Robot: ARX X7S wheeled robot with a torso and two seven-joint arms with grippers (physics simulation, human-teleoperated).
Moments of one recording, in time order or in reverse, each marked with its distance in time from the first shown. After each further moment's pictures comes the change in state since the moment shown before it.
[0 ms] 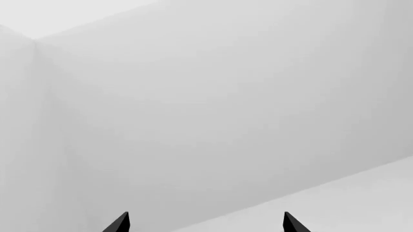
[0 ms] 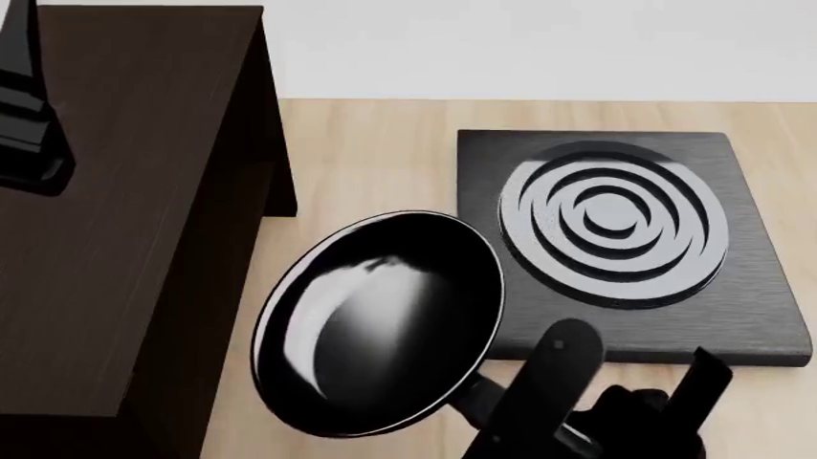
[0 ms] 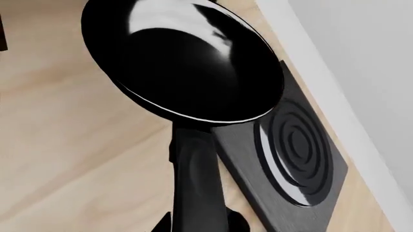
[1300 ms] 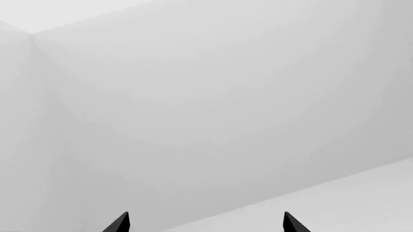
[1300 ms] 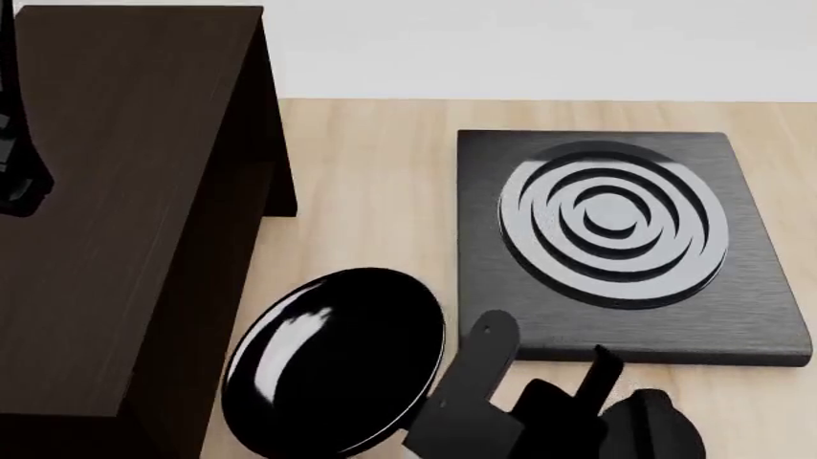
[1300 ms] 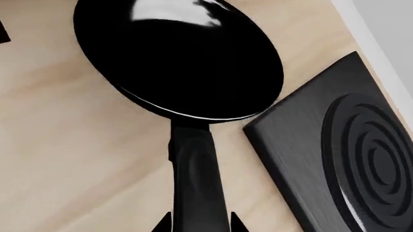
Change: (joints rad) left arm 0.000 0.003 -0.102 0.085 -0.116 -0.101 -0.022; right arm -0.123 -0.176 0.279 0.335 0.560 -0.395 0.417
